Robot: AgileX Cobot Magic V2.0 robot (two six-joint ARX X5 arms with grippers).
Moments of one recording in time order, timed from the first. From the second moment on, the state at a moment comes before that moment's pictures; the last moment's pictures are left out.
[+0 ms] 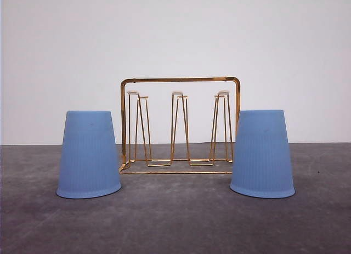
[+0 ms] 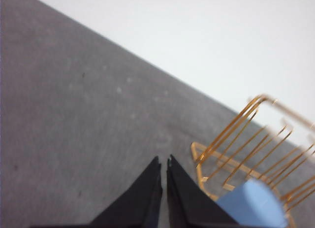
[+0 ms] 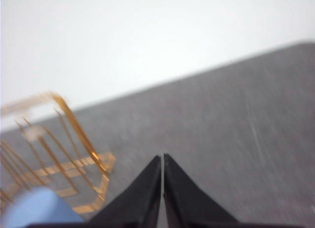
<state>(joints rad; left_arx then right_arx) 0.00 0.01 0.17 -0.23 0.10 -0.52 0.01 0.01 0.16 -0.17 -0.06 0.37</state>
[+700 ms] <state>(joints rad) 0.00 0.50 0.64 -0.77 0.38 -0.30 0.02 0.41 0.61 -0.66 -0.31 0.13</state>
